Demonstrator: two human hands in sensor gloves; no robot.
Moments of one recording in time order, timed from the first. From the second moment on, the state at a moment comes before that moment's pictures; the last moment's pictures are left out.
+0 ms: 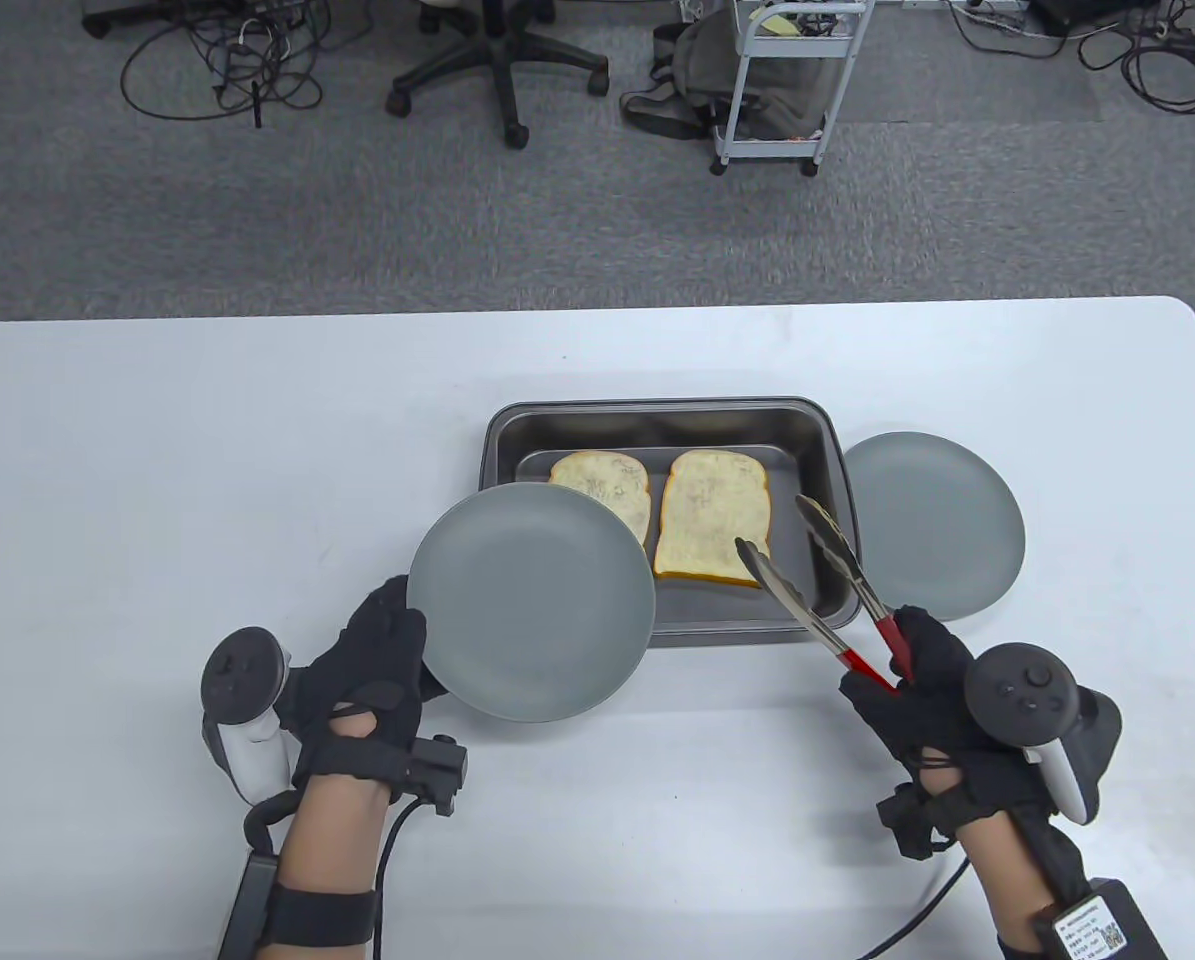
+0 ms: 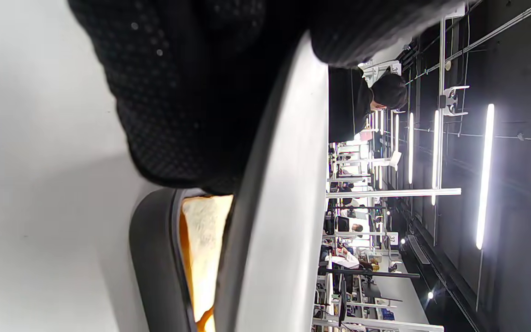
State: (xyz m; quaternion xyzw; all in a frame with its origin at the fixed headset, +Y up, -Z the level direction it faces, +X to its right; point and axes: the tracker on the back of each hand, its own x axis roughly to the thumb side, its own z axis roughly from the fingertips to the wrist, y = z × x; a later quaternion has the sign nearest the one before) left_hand -0.231 -0.721 -0.147 -0.05 0.12 0.67 0.73; right_hand 0.283 -0.692 -0.146 -0.08 0.03 0.95 0.30
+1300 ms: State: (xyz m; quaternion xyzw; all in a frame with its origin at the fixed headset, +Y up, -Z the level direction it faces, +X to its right) left_hand -0.225 -0.734 -0.145 -0.05 0.09 0.71 0.70; right_hand 0.279 -0.679 -0.177 -0.12 0.06 0.96 0.26
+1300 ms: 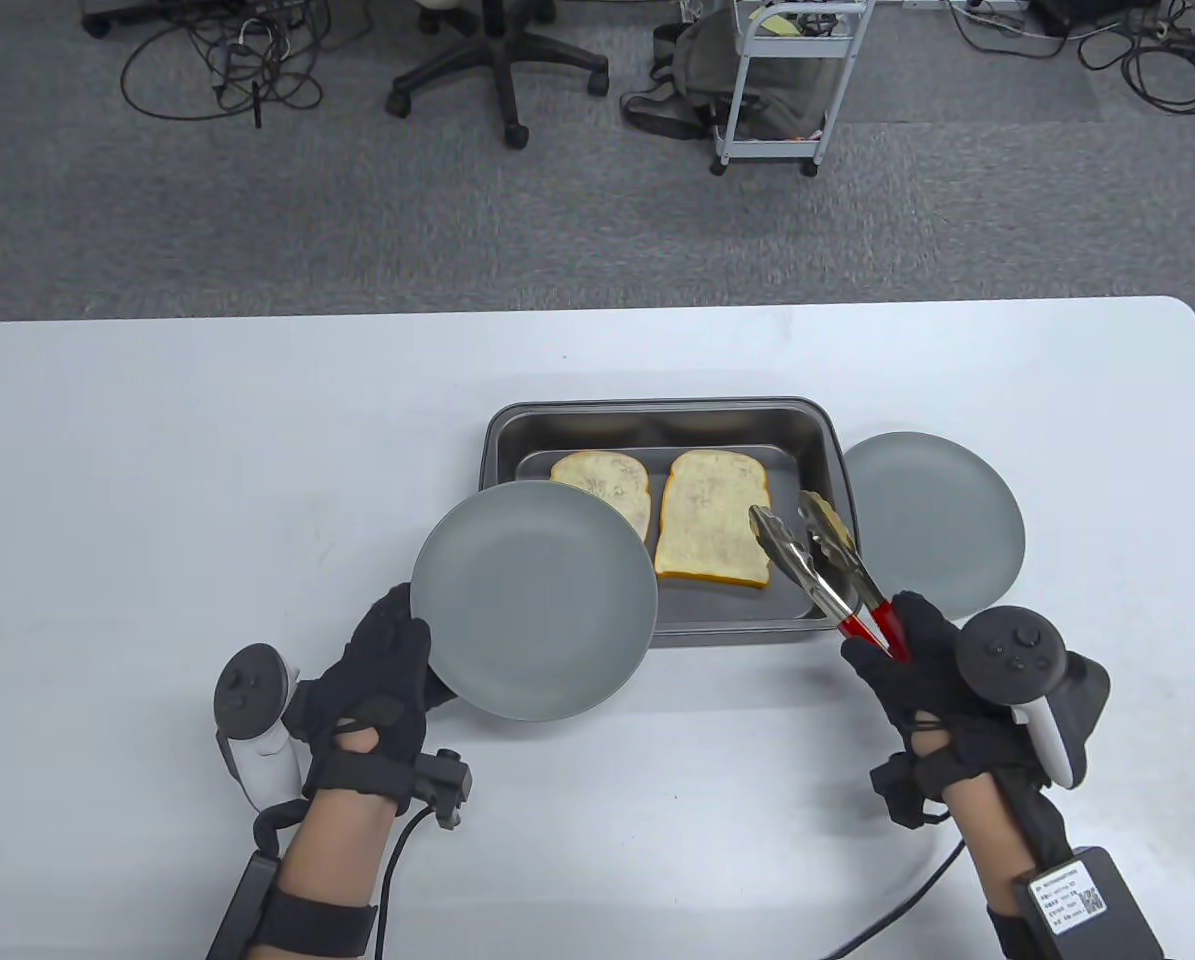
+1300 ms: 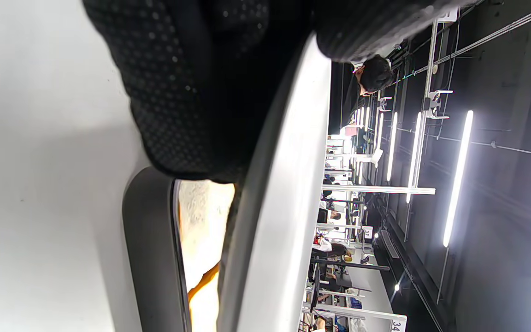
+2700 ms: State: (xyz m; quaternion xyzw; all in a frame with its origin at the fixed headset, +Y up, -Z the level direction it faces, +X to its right) left_hand -0.227 -0.734 -0.145 -0.06 0.09 0.71 0.70; right_hand 0.307 -0.634 -0.230 -0.17 0.09 0.93 0.32
